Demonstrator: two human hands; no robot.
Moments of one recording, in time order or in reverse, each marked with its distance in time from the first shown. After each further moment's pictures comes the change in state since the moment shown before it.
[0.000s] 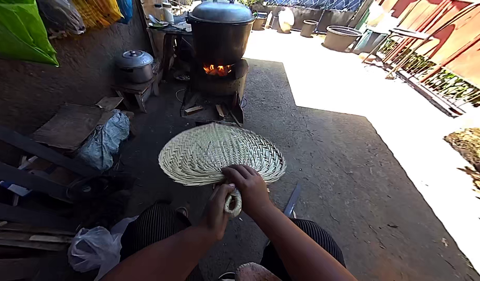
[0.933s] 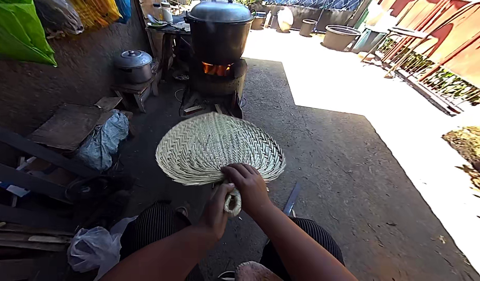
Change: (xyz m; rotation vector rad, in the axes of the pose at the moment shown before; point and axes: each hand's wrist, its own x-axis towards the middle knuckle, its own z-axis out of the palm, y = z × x) left_hand 0.001 -0.002 0.001 -0.013 0.016 -0.002; right_hand 0.000 0.003 0.001 -0.016 0.001 -0.009
